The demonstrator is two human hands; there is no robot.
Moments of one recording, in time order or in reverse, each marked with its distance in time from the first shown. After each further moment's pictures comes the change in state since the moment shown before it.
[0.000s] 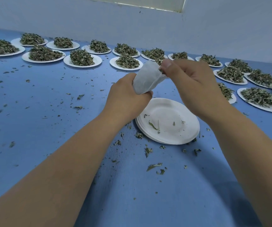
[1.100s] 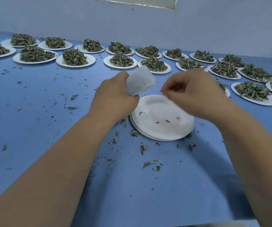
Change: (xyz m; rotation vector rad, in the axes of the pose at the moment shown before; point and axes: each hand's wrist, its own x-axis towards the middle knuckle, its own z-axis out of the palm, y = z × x) left_hand 0.010 -0.024 -0.004 0.305 -0.021 0.125; right_hand -0.010 0.022 -0.020 -0.280 -0.153 0.093
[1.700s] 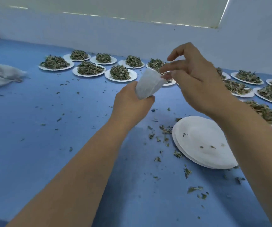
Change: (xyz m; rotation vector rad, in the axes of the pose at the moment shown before) left_hand 0.005 -0.034 -0.060 -0.307 0.134 -0.244; right_hand 0.067 -0.091 0.033 0.375 -0.020 -0.256
